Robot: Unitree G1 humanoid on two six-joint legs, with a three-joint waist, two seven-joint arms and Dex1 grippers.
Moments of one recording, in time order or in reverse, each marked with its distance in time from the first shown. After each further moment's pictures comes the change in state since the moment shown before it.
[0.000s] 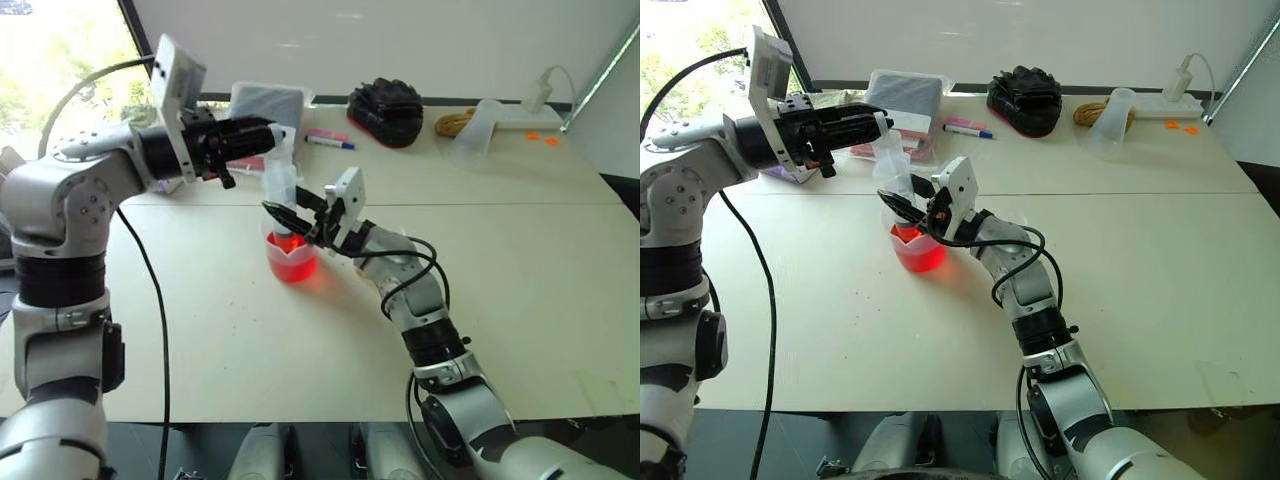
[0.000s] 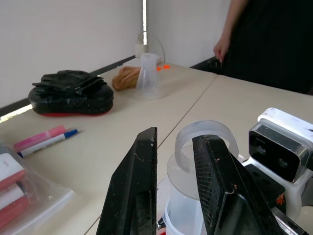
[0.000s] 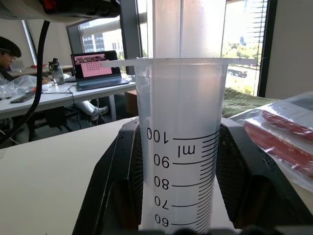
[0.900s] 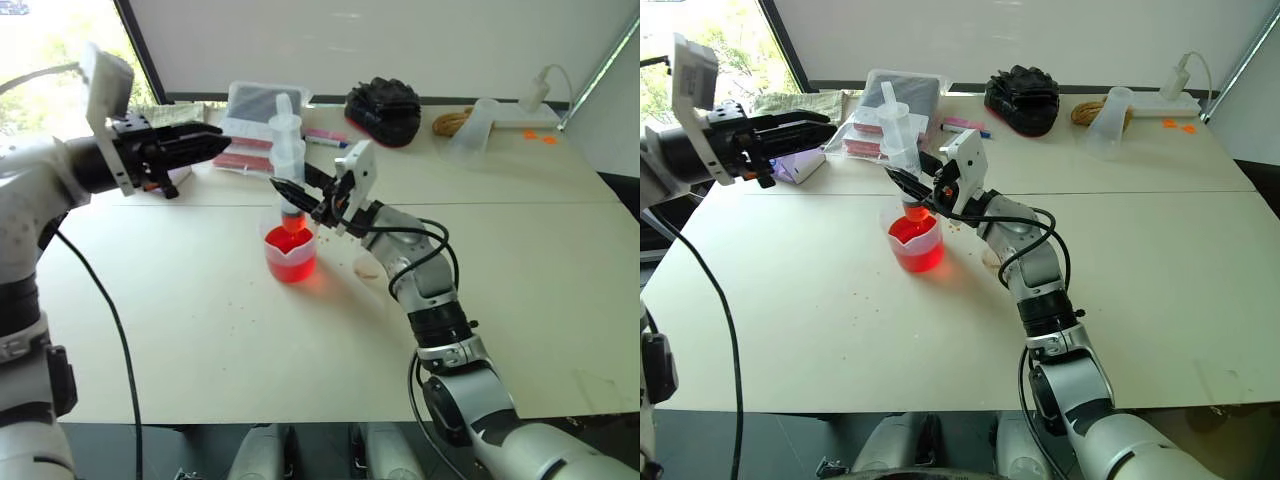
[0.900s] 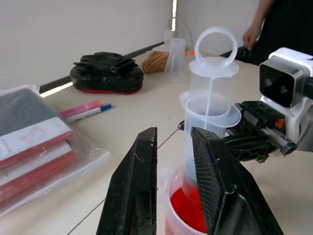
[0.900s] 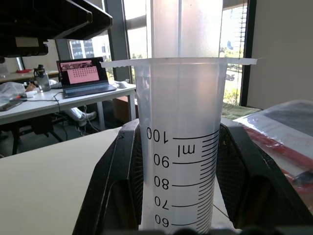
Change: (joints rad) left arm 0.163 0.183 0.146 -0.095 -0.084 0.057 0.010; right arm -0.073 -0.028 -0.078 -0.040 0.039 0.086 -0.043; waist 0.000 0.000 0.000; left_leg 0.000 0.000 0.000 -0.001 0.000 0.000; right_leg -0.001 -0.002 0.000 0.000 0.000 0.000
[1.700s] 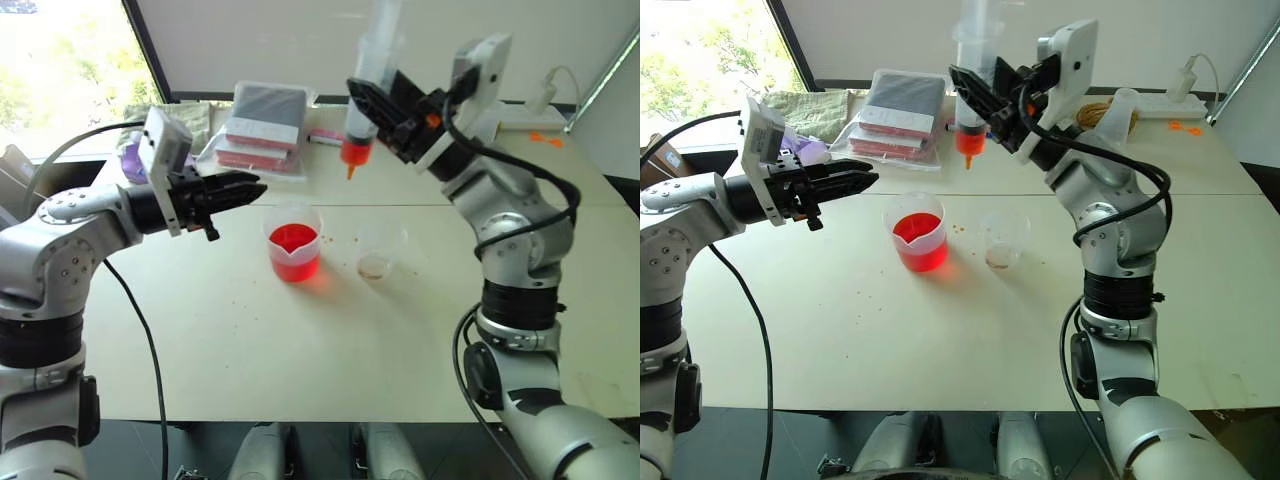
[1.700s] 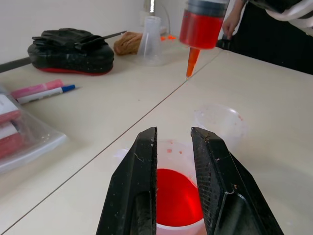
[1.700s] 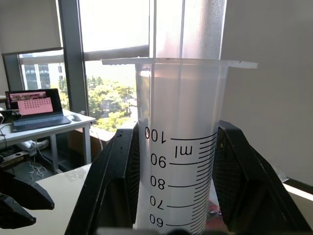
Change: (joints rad) left arm 0.094 -0.144 -0.111 -0.083 -0.004 -0.058 0.049; right arm -0.088 -0.284 -0.248 -0.357 0.234 0.364 -0.189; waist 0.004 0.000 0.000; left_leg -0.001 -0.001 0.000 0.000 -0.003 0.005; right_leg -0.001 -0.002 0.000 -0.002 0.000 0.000
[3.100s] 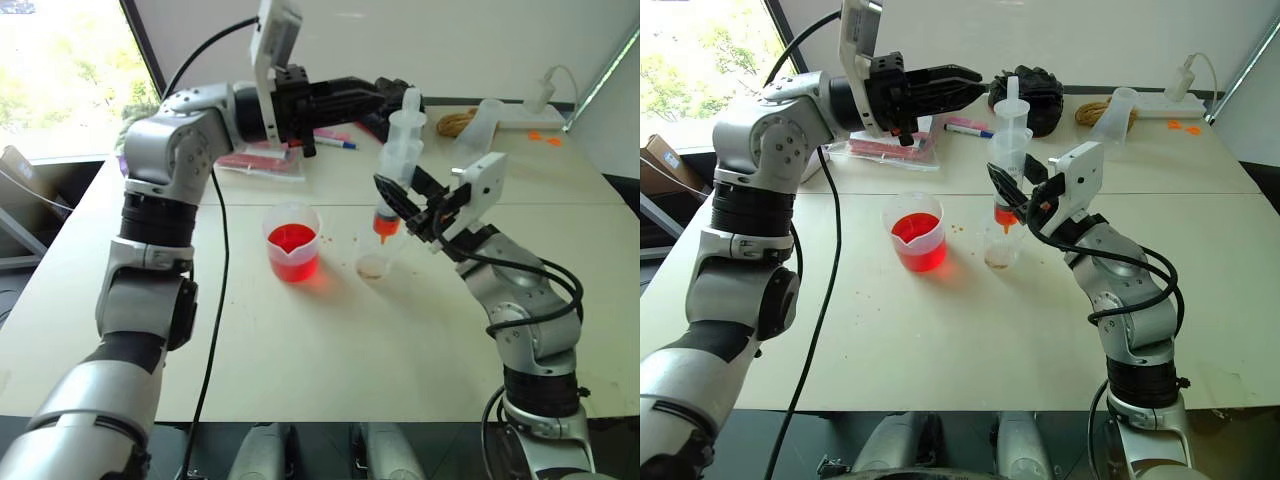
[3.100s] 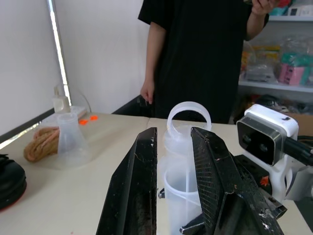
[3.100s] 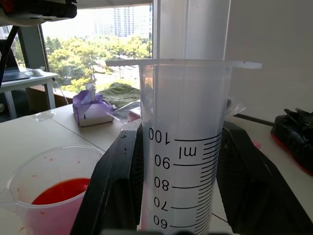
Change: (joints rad) left arm -0.583 -0.362 -0.191 0.580 0.186 -0.249 -0.259; right arm 0.434 -0.026 0.088 -0.209 -0.108 -0.126 -0.072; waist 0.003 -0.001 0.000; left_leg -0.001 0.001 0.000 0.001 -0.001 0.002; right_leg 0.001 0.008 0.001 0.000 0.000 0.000
